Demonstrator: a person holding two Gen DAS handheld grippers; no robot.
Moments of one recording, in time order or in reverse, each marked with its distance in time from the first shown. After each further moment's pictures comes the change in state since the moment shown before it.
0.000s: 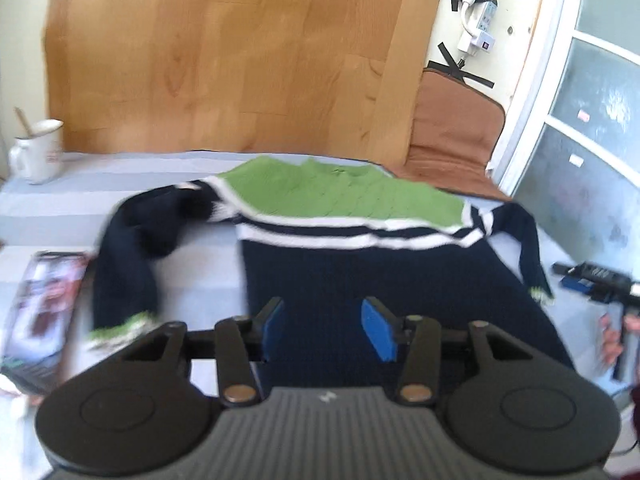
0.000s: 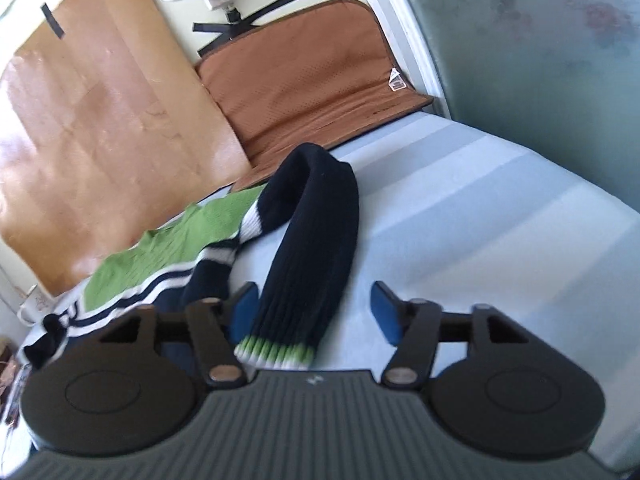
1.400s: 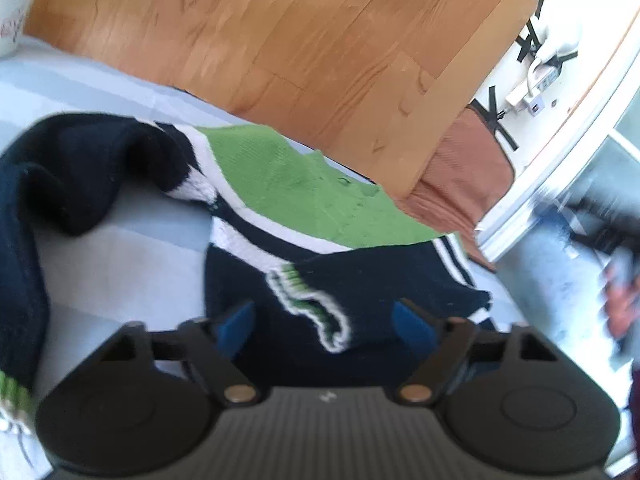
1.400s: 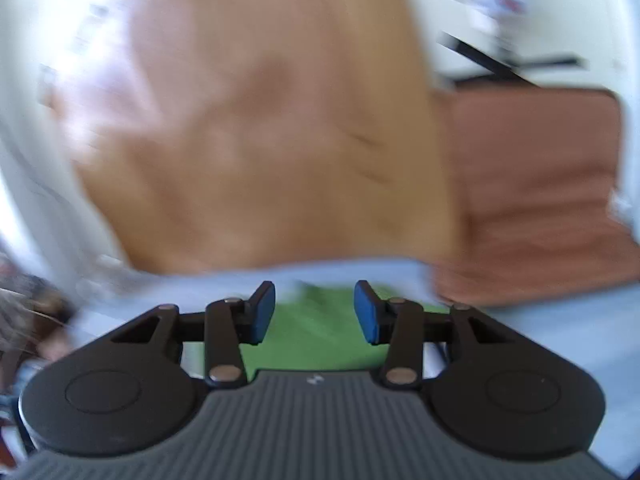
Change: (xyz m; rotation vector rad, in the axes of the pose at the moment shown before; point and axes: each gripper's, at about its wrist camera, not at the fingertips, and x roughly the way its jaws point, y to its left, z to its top) left arm 0.111 0.071 0.012 -0.316 -0.018 -0.235; right arm 0.059 0.149 0.116 -0.306 0.101 0.180
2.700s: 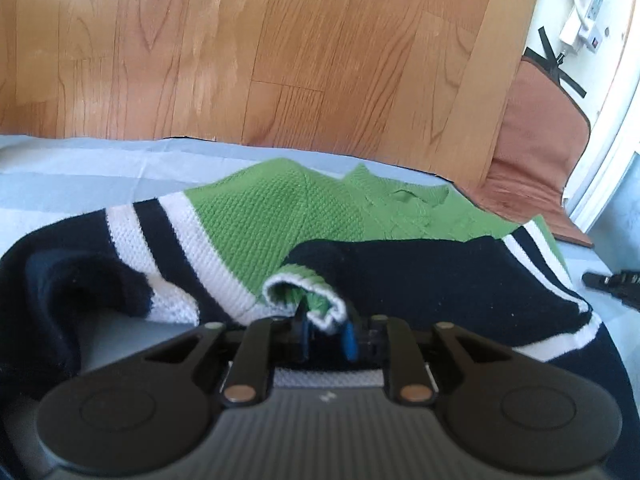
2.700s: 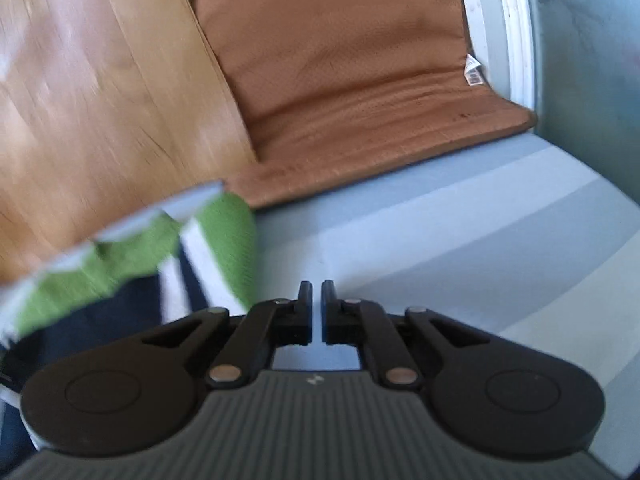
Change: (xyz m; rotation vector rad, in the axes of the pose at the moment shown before) left arm 0.074 -0.032 0.046 0.216 0.023 0.303; right arm 0.051 -0.084 -0.067 0.222 -0.037 -0.187
